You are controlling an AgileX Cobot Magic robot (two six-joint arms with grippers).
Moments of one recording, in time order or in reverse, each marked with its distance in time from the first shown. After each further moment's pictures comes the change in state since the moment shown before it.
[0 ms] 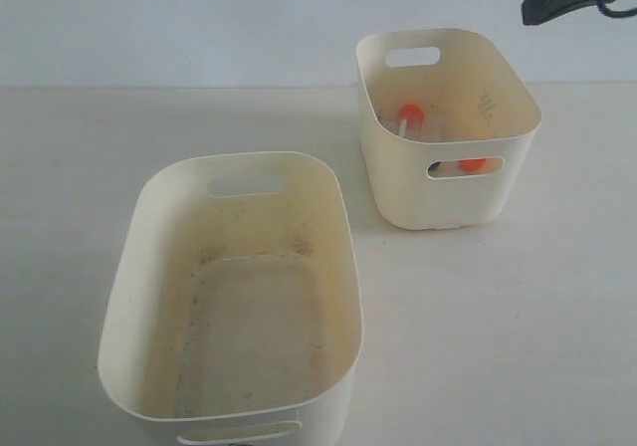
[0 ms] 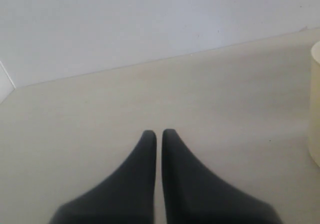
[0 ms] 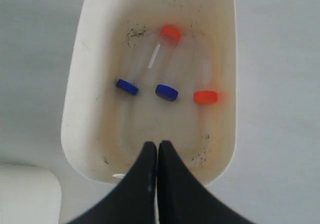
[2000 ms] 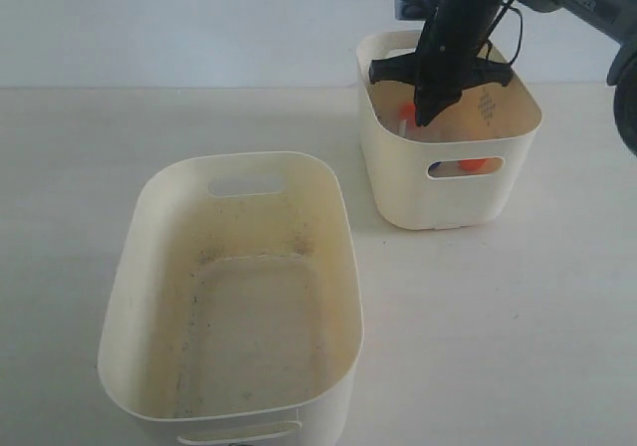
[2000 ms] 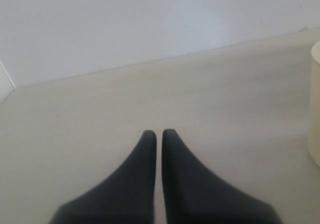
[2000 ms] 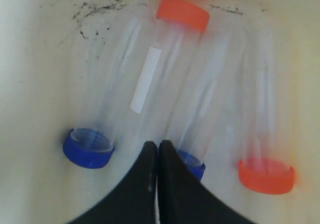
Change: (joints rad) left arm 0.000 0.000 0.000 0.000 0.000 0.000; right arm 0.090 0.868 -0.801 -0.110 0.293 0.147
